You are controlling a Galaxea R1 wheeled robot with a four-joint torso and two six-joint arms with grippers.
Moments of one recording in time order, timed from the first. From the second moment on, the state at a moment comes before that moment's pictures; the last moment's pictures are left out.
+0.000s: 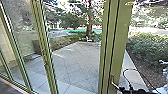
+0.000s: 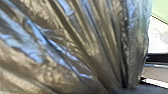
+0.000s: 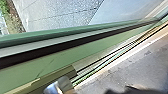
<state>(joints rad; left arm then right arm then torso) 1.51 2.99 -2.67 -0.52 0.05 0.55 -0.70 2.44 -2.00 0.63 -0.24 0.76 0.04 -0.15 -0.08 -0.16</state>
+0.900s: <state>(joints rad) 1.51 2.99 -2.68 -0.52 0.06 0.54 -0.65 2.47 -2.06 0.61 -0.37 0.73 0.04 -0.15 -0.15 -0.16</state>
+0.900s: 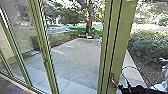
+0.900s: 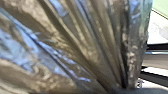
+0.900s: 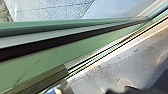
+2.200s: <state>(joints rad) 1.51 2.98 -2.68 -0.52 0.05 0.54 -0.57 2.49 -2.11 0.60 -0.39 0.70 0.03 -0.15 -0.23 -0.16</state>
